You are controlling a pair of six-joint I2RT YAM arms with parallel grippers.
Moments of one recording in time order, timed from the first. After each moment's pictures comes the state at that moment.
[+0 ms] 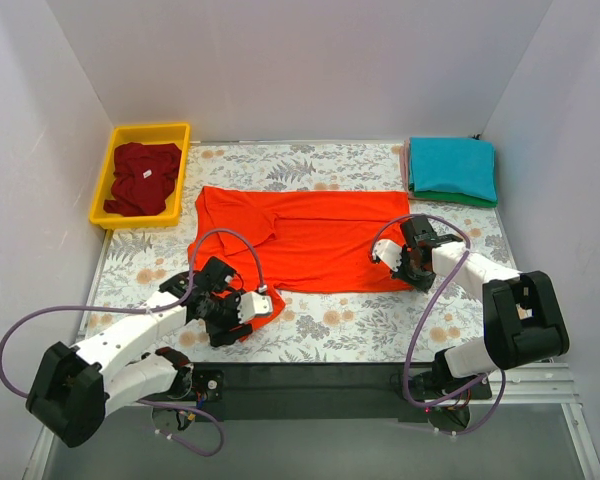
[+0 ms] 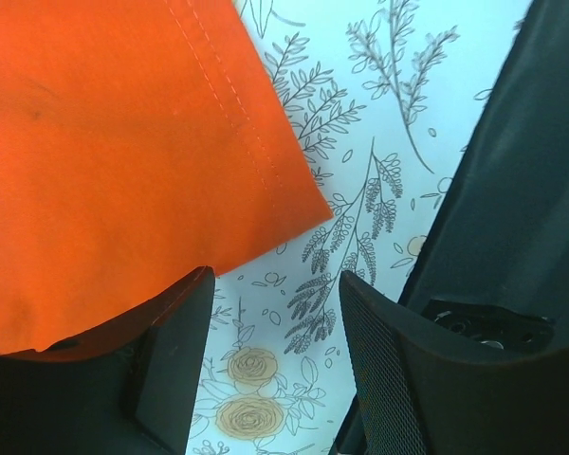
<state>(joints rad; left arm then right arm) -0.58 1.05 0.54 -0.80 0.31 0.71 0.28 1.44 0.73 -0.63 0.04 -0.84</state>
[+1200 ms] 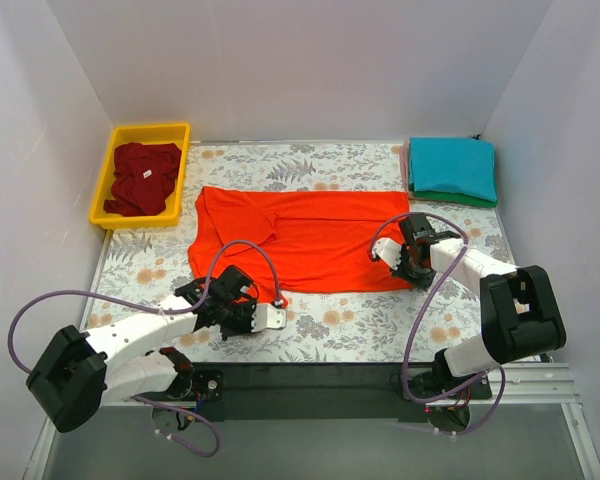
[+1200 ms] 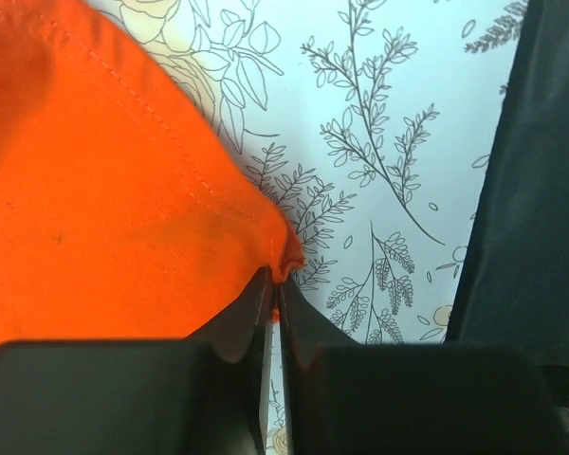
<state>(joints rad) -0.75 1.09 0.49 -0.60 0.28 0.78 0.28 1.47 0.76 -0.64 0.05 -0.84</state>
